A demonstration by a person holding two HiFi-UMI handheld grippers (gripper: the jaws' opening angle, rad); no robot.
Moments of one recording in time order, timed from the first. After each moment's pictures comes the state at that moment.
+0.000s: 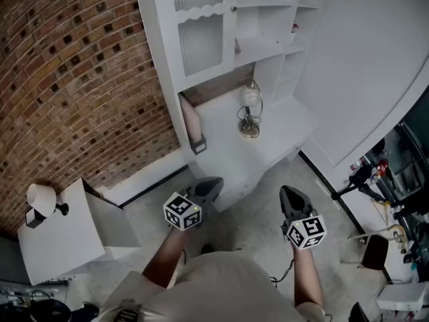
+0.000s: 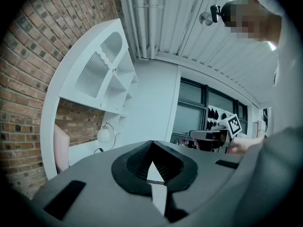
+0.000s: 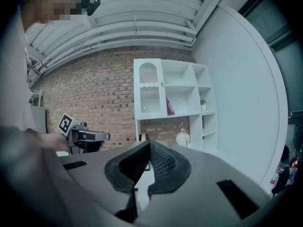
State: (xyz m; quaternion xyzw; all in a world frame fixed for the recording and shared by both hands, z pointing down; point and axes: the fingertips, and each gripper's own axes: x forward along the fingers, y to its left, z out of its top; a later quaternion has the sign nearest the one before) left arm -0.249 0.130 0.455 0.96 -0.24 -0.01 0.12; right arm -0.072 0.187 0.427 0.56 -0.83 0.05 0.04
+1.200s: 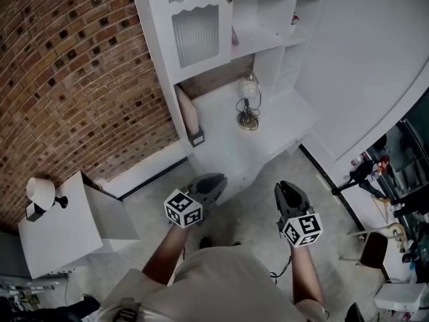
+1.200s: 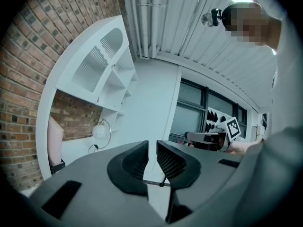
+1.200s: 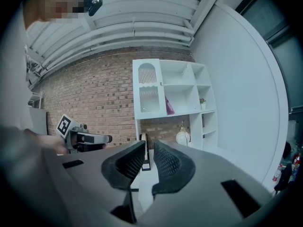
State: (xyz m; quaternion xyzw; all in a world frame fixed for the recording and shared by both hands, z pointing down) left arm -0.222 0.143 0.464 0.96 -0.23 -0.02 0.14; right arm -0.062 0.189 0.437 0.55 -0.83 0.05 0.03
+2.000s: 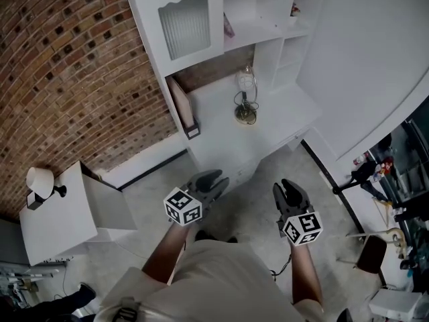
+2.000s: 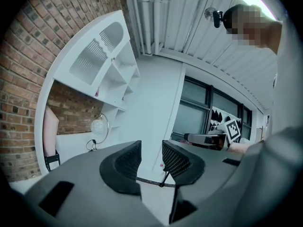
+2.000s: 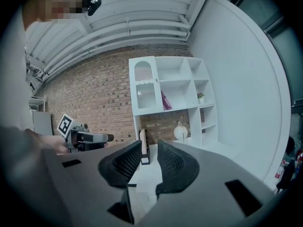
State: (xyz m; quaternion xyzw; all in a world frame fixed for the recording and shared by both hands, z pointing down) left arm -0.170 0.150 0.484 0.95 -0.25 -0.01 0.16; right arm -0.007 0.190 0.461 0.53 -0.84 0.08 0.03
